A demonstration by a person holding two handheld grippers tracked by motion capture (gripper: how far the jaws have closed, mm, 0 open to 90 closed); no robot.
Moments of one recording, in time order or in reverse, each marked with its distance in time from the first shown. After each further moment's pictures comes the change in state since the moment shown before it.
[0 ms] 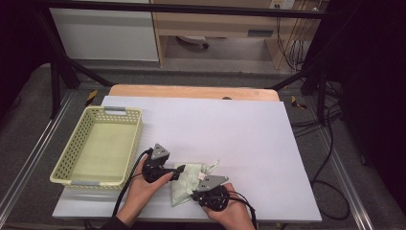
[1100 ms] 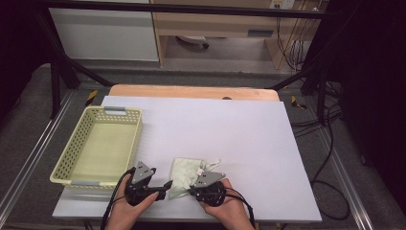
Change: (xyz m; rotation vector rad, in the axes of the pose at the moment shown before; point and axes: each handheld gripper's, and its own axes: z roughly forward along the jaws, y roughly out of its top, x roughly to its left) left arm -0.014 -0.040 -0.056 -0.064 0.037 0.006; right arm -0.005 0.008 0.007 -0.034 -0.014 -0.028
